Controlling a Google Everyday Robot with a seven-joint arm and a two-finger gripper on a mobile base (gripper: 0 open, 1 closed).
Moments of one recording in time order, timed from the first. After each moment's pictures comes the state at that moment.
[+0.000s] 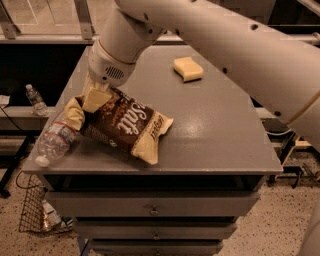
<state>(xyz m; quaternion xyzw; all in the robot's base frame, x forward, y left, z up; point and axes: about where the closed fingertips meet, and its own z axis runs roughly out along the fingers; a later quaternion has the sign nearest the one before) 0.519 0.161 0.916 -0.75 0.58 0.20 0.23</state>
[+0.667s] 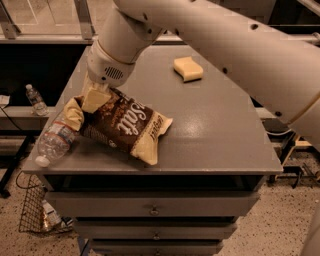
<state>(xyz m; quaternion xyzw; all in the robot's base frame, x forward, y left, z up) 0.516 0.163 0.917 -0.76 0.58 0.20 0.23</state>
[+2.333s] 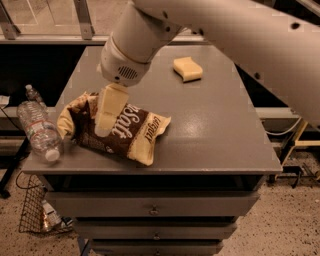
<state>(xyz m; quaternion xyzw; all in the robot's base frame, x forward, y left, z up) 0.511 0.131 0.929 -0.74 0.61 0.17 0.25</state>
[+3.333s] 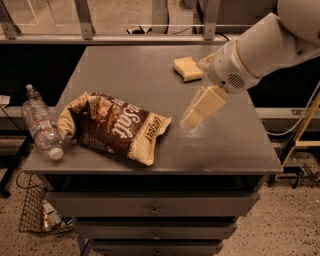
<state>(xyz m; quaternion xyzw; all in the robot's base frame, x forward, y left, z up) 0.529 -0.071 0.932 -0.59 0.73 0.13 0.33</state>
